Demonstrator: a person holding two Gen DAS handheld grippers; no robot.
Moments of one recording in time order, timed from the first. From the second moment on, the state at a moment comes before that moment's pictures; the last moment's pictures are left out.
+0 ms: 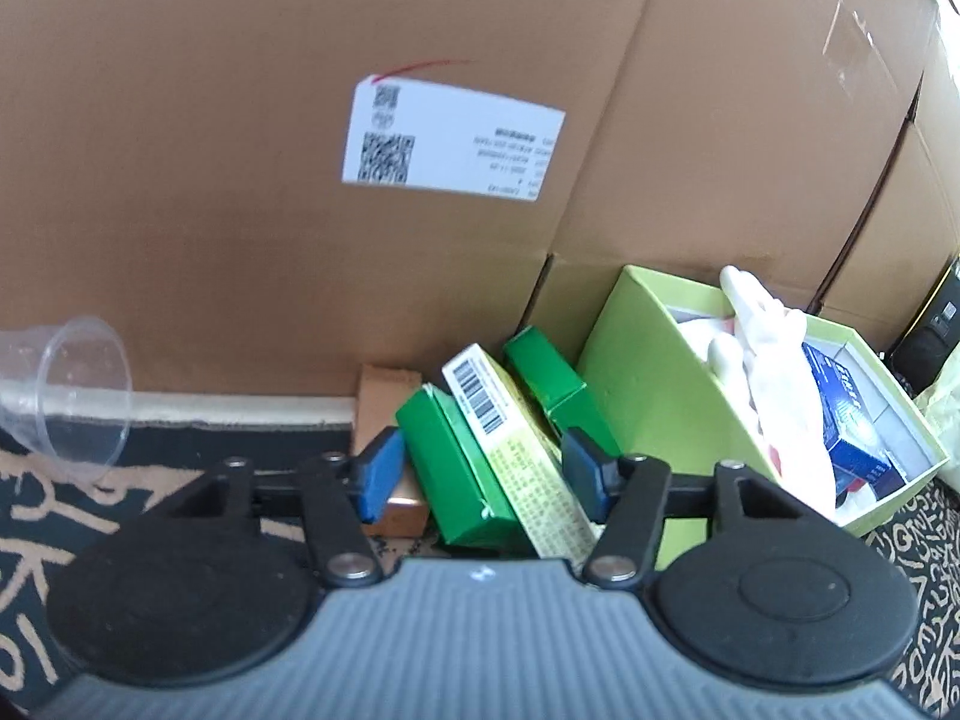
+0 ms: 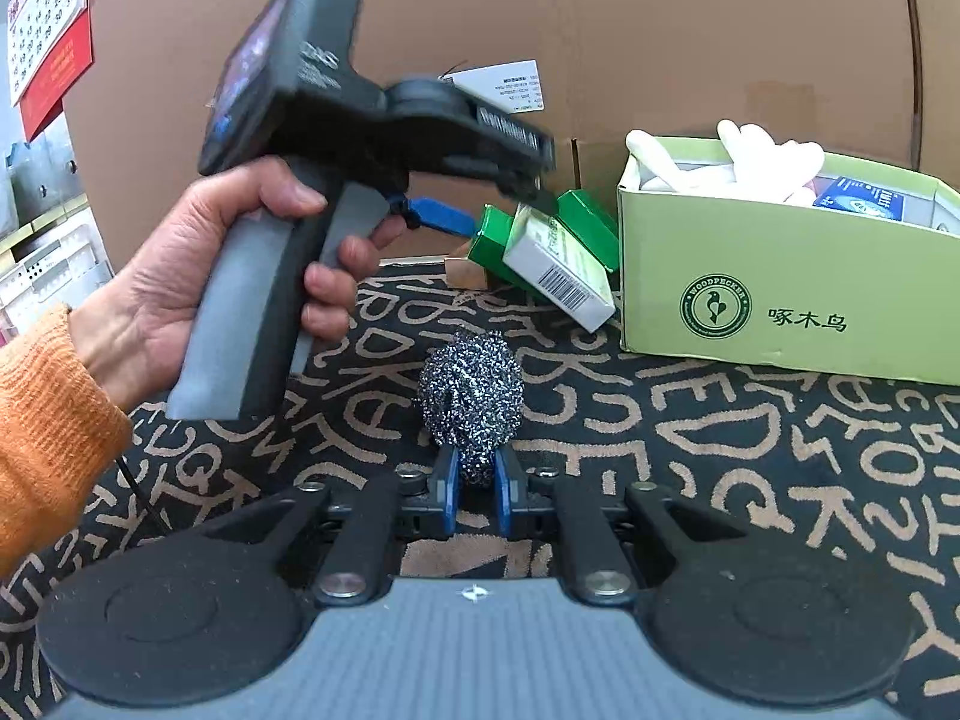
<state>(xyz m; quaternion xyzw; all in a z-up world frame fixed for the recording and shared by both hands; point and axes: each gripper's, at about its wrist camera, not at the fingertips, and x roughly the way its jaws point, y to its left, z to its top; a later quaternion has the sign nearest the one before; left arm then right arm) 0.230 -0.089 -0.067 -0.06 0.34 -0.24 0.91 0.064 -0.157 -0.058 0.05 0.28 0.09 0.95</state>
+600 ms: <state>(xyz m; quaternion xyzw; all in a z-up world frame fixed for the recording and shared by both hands) 0.101 0.000 -0.060 -0.06 0.32 -0.27 0.91 0.046 -0.172 -0.056 0.05 0.28 0.08 0.95</state>
